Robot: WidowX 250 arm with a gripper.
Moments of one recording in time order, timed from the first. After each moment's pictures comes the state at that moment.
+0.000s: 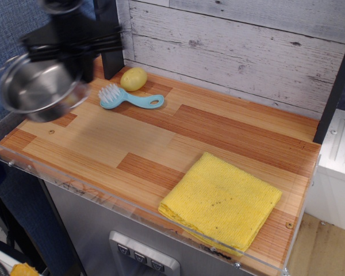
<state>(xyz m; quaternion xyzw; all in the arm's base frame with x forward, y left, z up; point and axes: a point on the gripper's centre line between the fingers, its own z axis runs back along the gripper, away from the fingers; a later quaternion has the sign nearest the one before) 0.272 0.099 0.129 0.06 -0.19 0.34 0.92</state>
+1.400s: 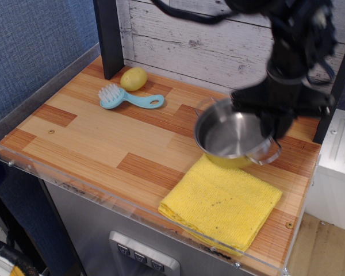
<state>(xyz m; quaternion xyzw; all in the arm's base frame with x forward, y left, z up) 0.349 -0.111 0.053 -0.01 -0.16 0.15 0.98</state>
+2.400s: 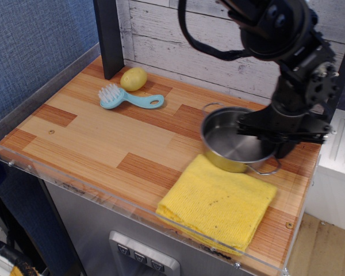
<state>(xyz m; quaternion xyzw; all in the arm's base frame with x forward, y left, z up) 0.356 -0.100 0.012 0.02 -0.16 0.15 0.98</state>
